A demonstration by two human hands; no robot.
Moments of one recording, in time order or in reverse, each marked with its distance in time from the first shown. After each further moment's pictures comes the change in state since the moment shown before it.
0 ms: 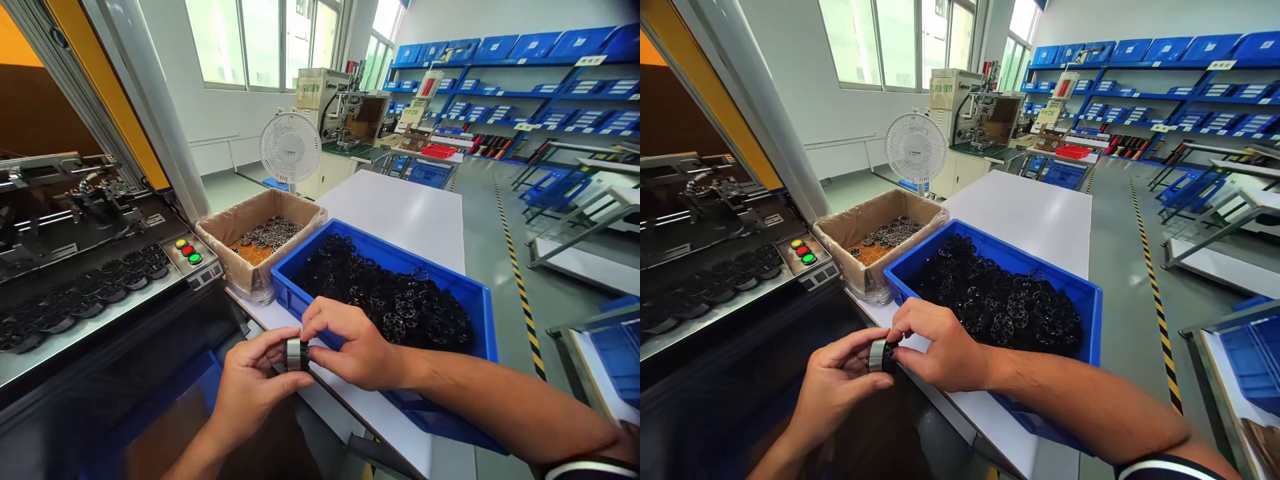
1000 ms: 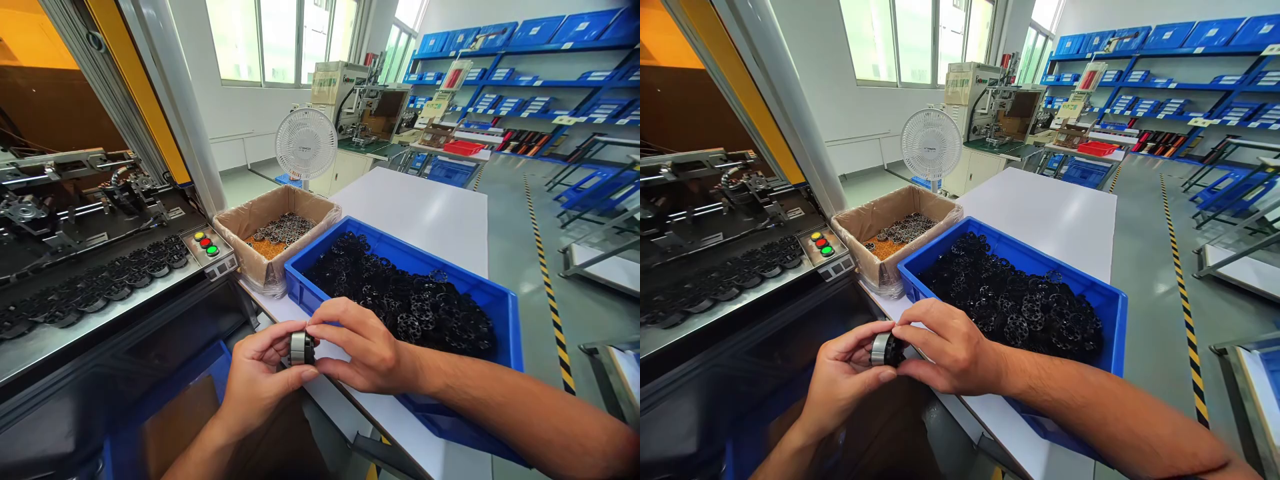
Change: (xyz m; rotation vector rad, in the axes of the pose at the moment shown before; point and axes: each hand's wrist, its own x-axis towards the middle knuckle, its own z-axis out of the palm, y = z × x) left_hand -0.005 0.002 -0.003 -0.051 0.053 0.074; right_hand -0.004 0.002 0.001 -0.348 -0.008 -0.401
